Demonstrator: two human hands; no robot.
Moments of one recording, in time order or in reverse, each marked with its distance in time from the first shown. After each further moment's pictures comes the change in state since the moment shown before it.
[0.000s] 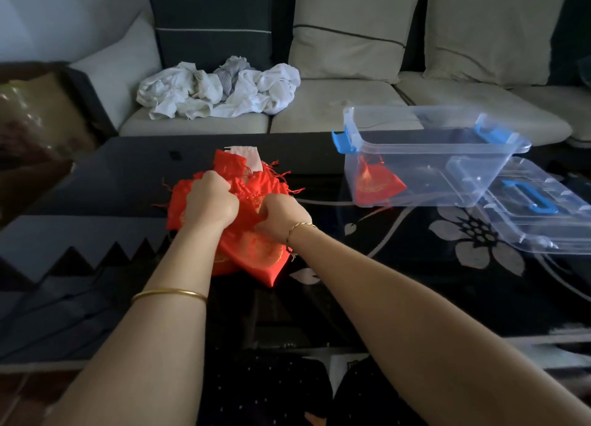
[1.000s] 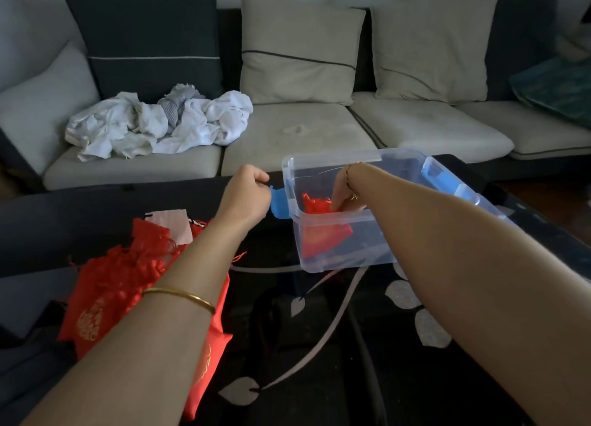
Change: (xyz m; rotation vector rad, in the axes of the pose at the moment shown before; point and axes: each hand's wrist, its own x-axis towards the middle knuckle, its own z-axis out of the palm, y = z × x) left_hand 0.070 0.156 0.083 -0.367 -0.264 0.245; right_hand 0.083 0.139 -0.196 -0.243 -0.414 0.594
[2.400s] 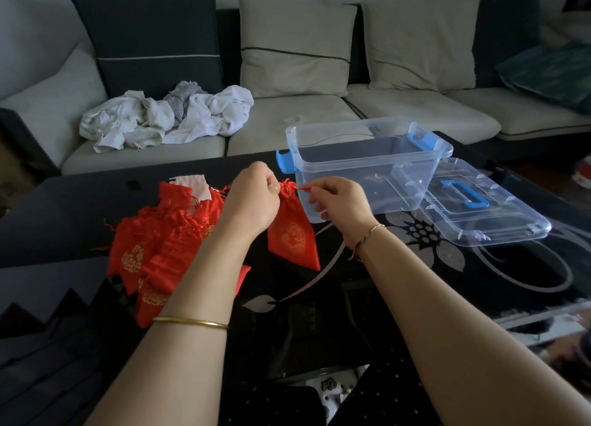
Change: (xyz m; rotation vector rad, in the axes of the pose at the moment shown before) left_hand -0.123 0.001 -0.026 0.291 0.067 0.255; right_hand -0.094 0.004 0.144 1.154 0.585 -0.510
